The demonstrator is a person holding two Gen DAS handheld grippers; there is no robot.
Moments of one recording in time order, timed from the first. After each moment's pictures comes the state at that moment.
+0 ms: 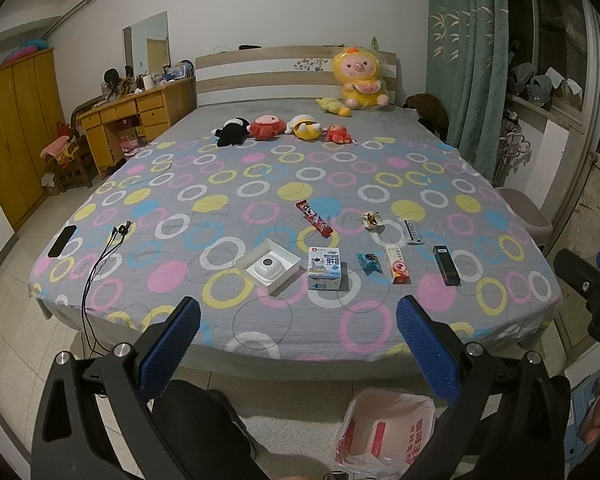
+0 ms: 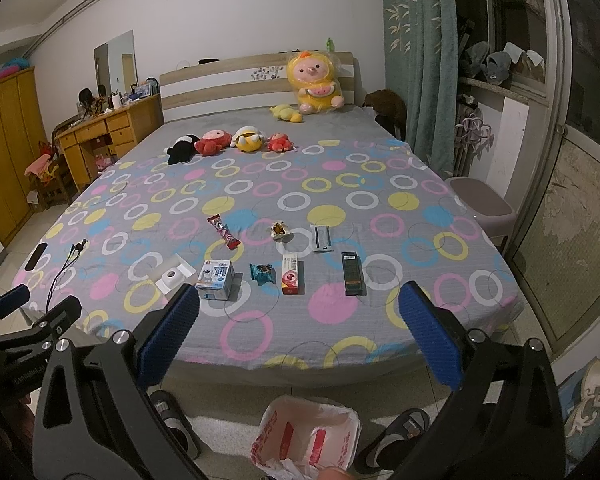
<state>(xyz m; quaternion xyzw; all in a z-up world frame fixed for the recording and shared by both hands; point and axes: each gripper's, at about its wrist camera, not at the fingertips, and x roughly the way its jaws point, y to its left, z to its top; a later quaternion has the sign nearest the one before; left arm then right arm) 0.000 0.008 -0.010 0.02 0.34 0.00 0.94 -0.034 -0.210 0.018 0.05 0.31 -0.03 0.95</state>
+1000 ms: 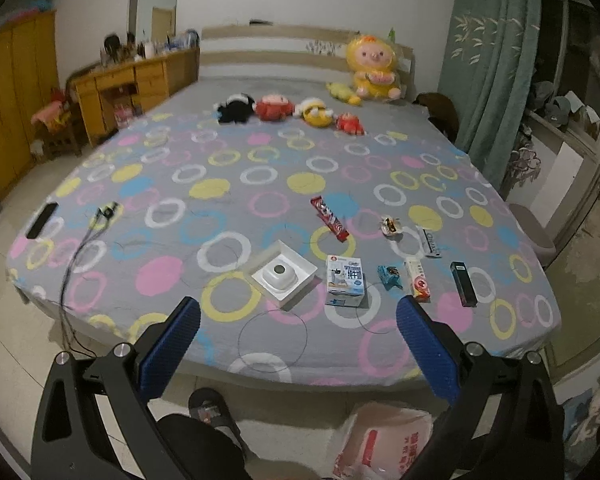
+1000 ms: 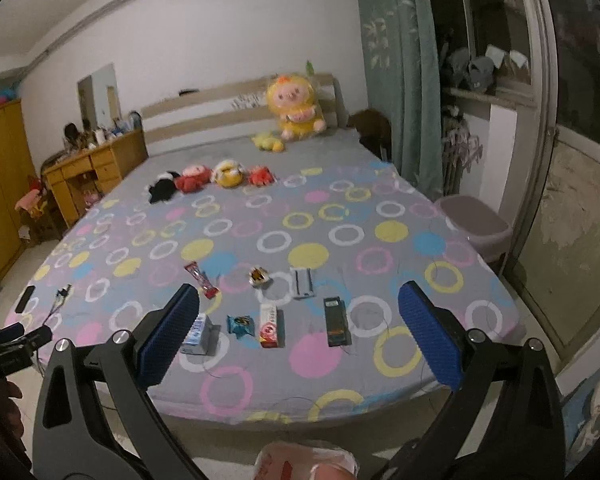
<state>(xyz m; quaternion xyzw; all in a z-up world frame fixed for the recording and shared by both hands) 0.083 0.075 -0.033 -0.04 0.38 -0.02 0.92 0.031 -0.264 0.022 0.08 0.27 -0.06 0.96</state>
